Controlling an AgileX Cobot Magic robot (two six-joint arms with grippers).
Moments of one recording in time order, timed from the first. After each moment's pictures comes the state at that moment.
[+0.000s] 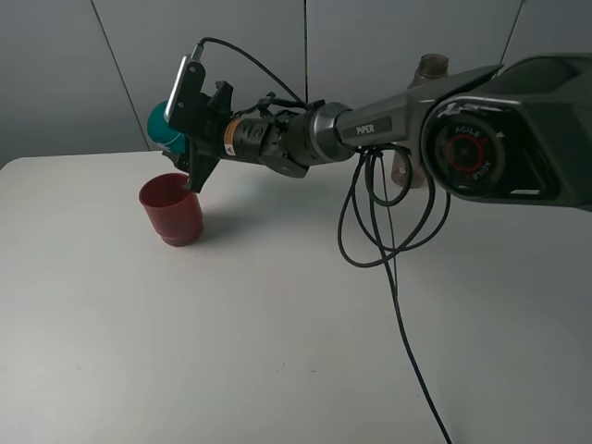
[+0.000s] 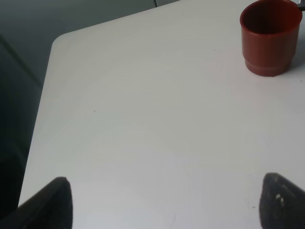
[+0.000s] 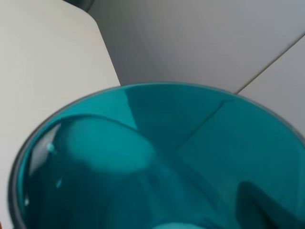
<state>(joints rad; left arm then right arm) 0.07 0.00 -0.52 0.02 1.10 0.25 0.70 2.52 -1.84 -0.66 -0.41 -0.12</state>
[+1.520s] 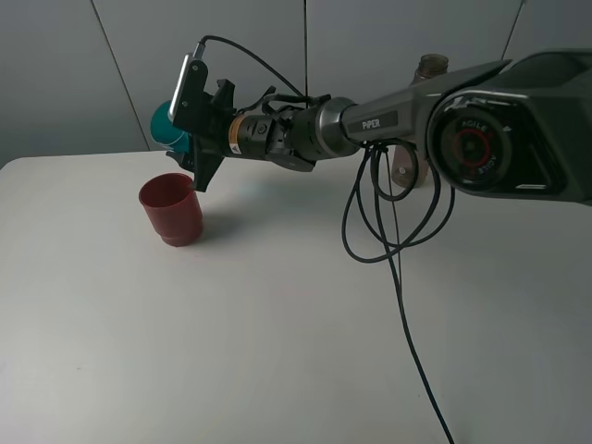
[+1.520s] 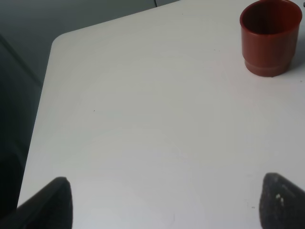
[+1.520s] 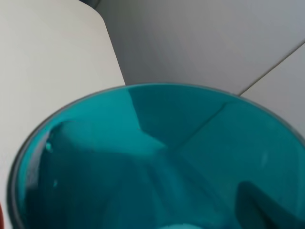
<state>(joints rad) 0.07 0.00 -0.52 0.02 1.10 0.24 0.68 2.52 -1.83 -0.78 -0.41 -0.05</state>
